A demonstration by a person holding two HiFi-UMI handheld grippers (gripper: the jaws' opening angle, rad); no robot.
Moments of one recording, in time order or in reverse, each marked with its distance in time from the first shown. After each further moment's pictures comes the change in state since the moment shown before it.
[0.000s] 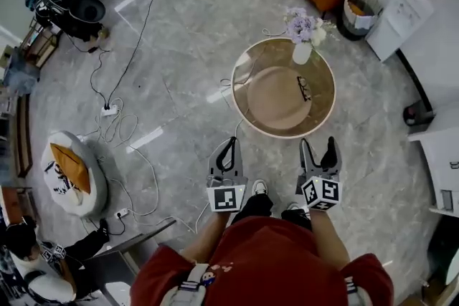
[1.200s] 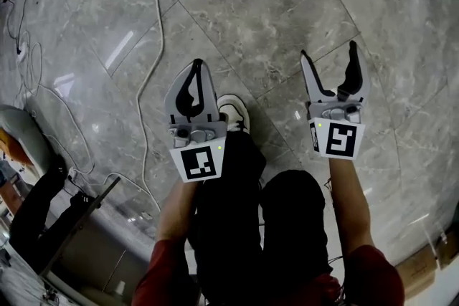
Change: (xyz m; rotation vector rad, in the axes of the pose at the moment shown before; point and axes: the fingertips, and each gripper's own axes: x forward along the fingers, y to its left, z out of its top) left arm 0.038 -0.186 -0.639 0.176 -0.094 -0.060; right arm 0.023 -0.237 -0.648 -0.341 0.020 0.091
